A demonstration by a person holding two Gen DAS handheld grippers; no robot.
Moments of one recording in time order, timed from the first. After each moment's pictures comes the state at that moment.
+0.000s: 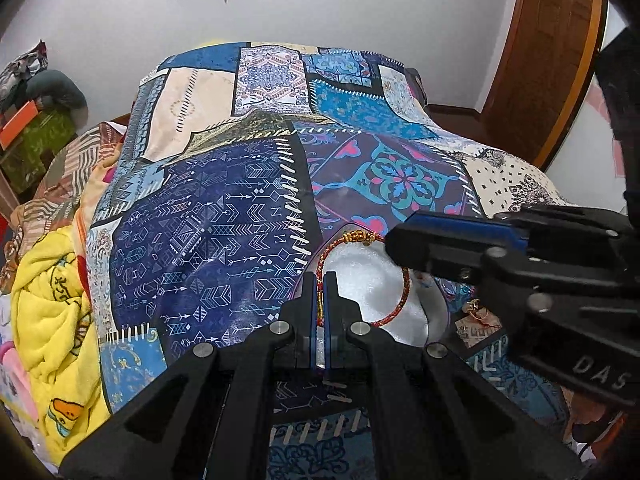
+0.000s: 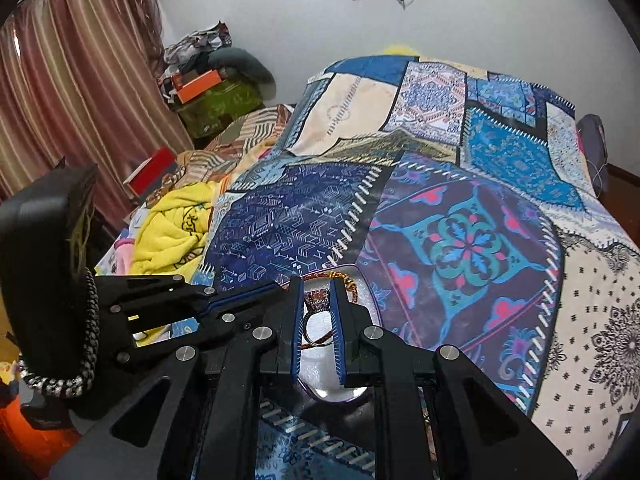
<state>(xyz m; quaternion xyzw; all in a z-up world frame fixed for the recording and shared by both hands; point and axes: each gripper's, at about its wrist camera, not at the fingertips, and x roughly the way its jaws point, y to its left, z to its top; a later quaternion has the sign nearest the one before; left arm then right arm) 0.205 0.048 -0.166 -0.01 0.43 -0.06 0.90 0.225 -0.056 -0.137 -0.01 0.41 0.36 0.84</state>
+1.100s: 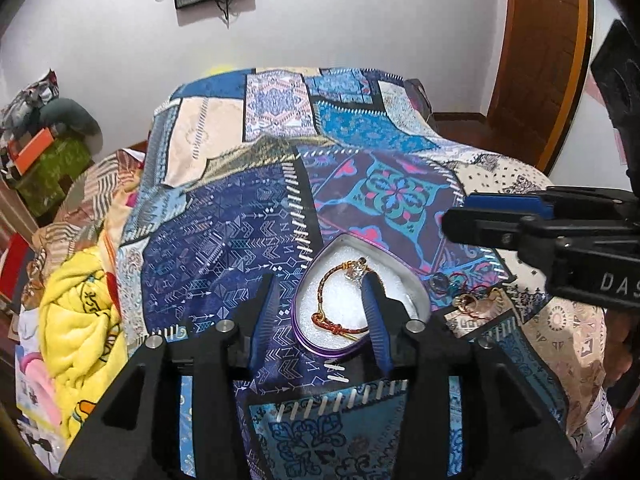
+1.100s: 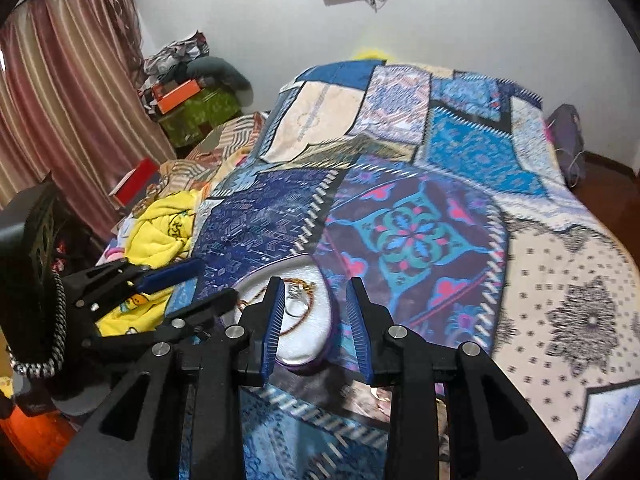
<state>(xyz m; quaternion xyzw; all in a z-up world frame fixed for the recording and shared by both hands) 0.176 0.036 -0.136 0.03 0.39 -0.04 0.92 0.213 -0.103 -0.112 -0.01 0.40 0.31 0.86</state>
